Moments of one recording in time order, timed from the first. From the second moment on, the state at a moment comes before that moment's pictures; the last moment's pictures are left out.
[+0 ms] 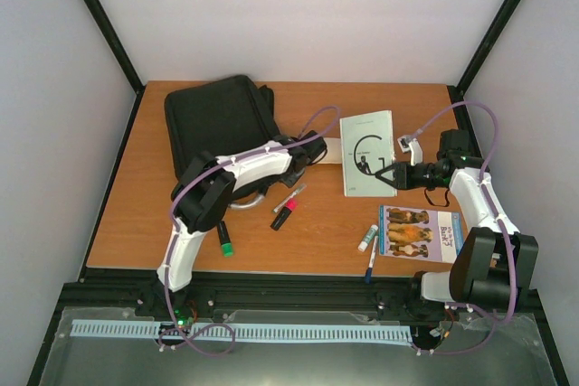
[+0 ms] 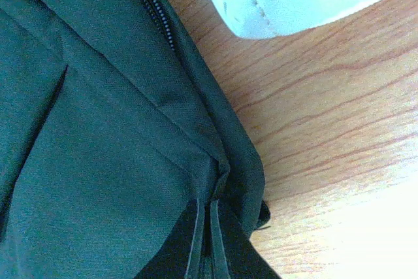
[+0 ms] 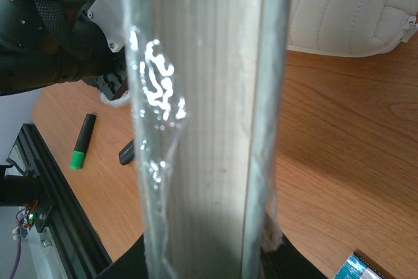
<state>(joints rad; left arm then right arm) -0.78 2.14 1.63 -0.88 -0.55 -0.13 -0.18 1.34 0.93 -0.77 -0.93 -0.30</state>
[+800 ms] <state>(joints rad) -0.78 2.19 1.87 -0.93 -0.29 -0.11 -0.19 1.34 0.93 -0.77 -0.93 -0.30</state>
